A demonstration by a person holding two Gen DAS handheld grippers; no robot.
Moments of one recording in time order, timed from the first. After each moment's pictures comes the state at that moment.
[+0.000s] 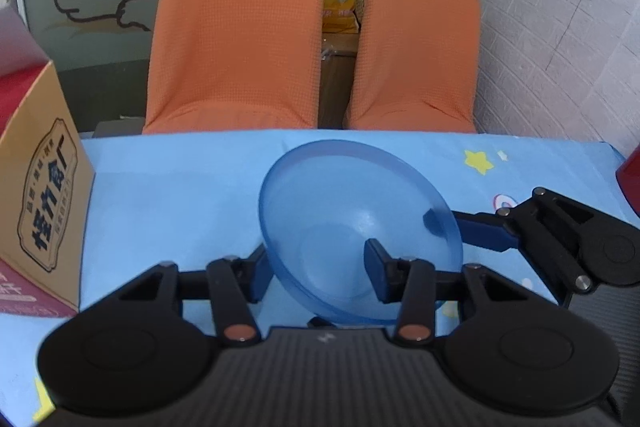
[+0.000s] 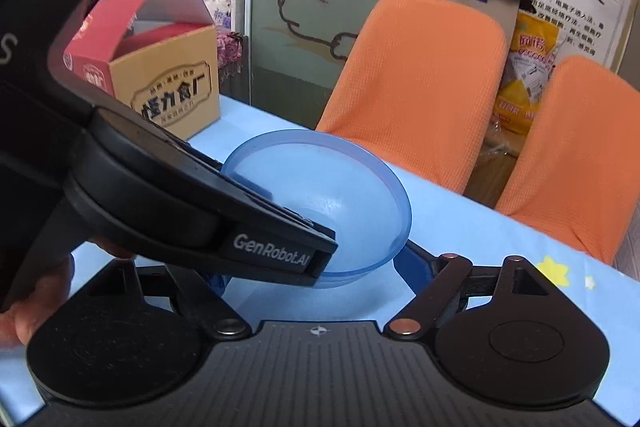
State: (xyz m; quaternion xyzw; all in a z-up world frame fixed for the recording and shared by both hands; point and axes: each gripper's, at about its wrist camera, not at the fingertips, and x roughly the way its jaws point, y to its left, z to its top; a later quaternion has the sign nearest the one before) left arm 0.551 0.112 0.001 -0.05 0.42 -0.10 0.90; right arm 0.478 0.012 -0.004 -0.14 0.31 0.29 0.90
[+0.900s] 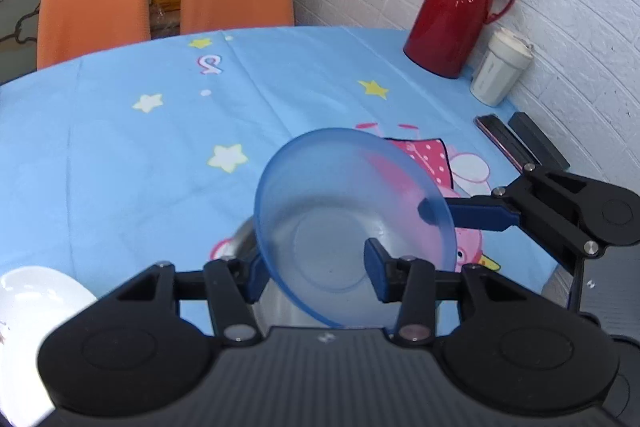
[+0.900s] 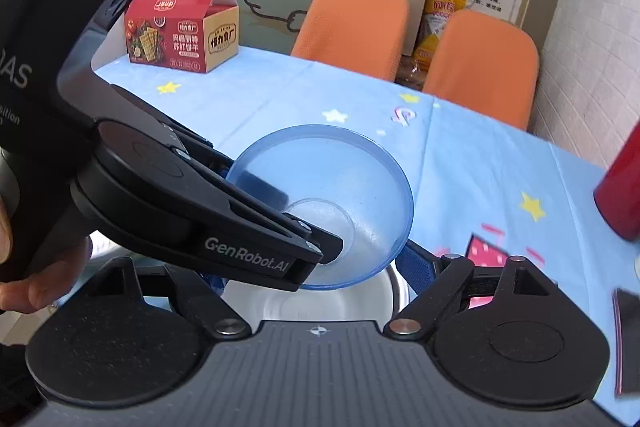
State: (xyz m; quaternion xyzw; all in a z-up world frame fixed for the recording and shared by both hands) left arm 0.282 -0.058 0.032 -0.01 0.43 -0.26 0.87; right arm 0.218 -0.141 0.049 -0.13 0.35 0.21 0.90
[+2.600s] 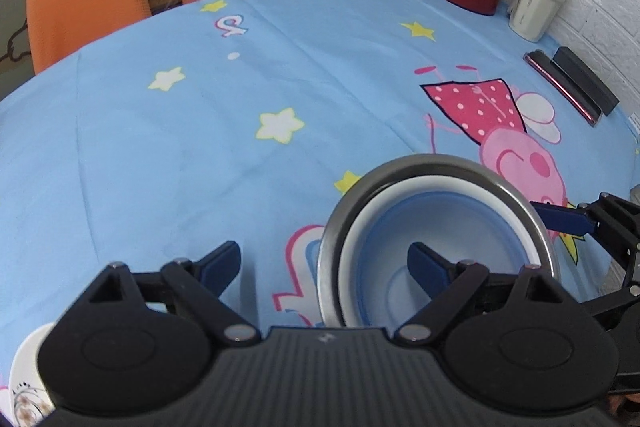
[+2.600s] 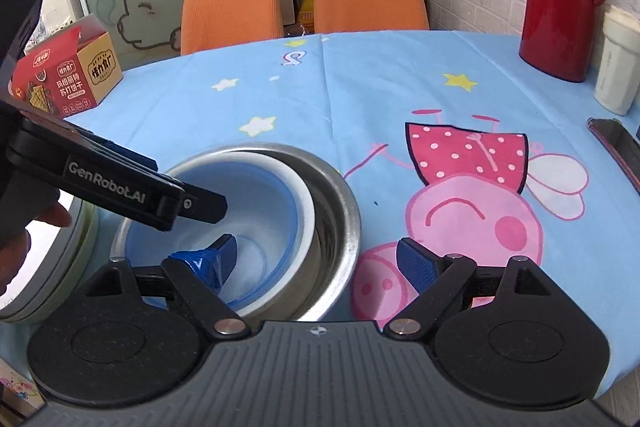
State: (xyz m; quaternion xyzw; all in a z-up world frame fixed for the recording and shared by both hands) left arm 0.326 -0.044 -0.012 0.08 0.47 -0.25 0.84; right arm 0.208 -0.178 -0.018 0.03 0.37 0.05 0.93
